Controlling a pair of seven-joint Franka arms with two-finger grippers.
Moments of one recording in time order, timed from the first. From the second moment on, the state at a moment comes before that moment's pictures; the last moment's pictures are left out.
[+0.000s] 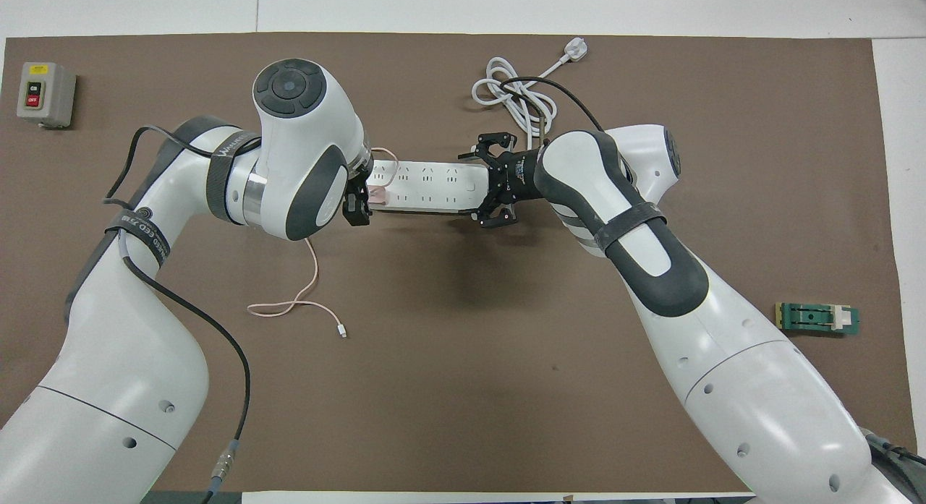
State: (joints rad) left arm -0.43 0.51 -0.03 -1.55 -0.02 2.04 -2.00; right arm 0.41 0.65 -0.06 -1.63 1.26 2.25 1.04
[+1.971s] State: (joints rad) left arm -0.47 0.47 -0.02 -1.66 0.05 2.16 -2.06; right arm 0.41 0.69 -0.06 -1.62 1.27 2.26 1.00
